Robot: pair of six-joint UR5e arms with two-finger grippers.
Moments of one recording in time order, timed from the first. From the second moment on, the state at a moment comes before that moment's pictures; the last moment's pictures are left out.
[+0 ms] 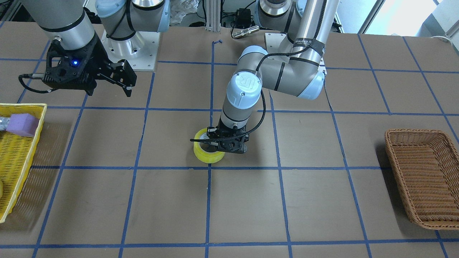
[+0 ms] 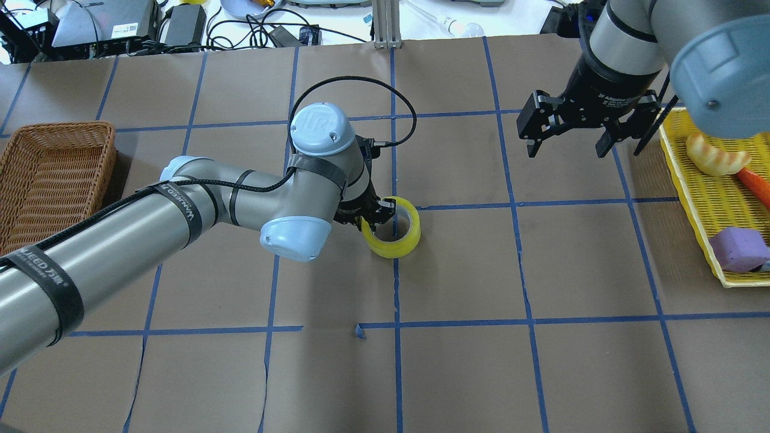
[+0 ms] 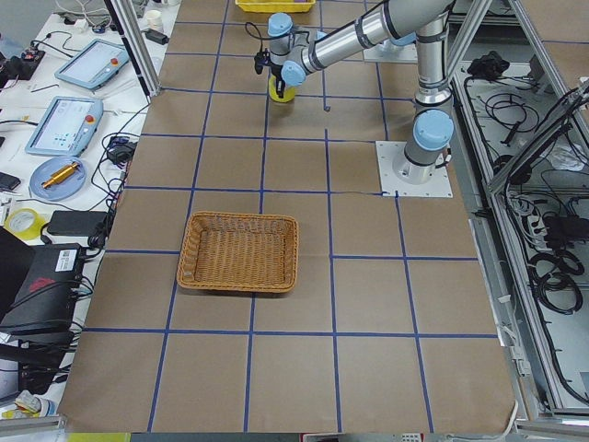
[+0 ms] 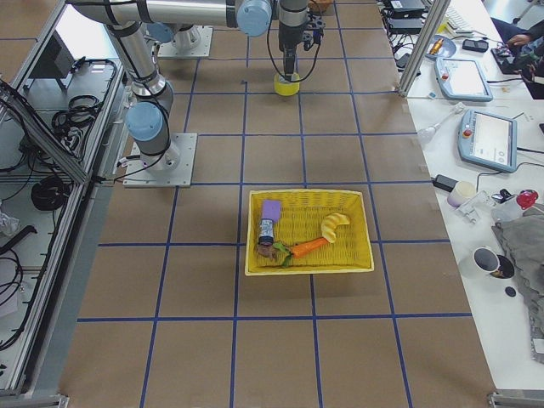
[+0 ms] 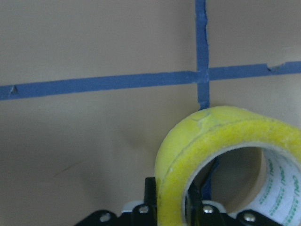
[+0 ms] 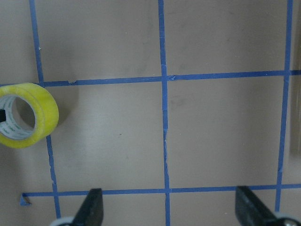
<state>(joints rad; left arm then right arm) -1.87 -1.93 -1.86 -0.86 1.52 -0.24 1.56 -1.59 1.63 -1.60 -1.54 0.02</state>
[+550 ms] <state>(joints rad) -1.63 -1.86 -1.68 -1.10 1.56 0.00 1.56 -1.59 1.63 -1.58 -1.55 0.02</state>
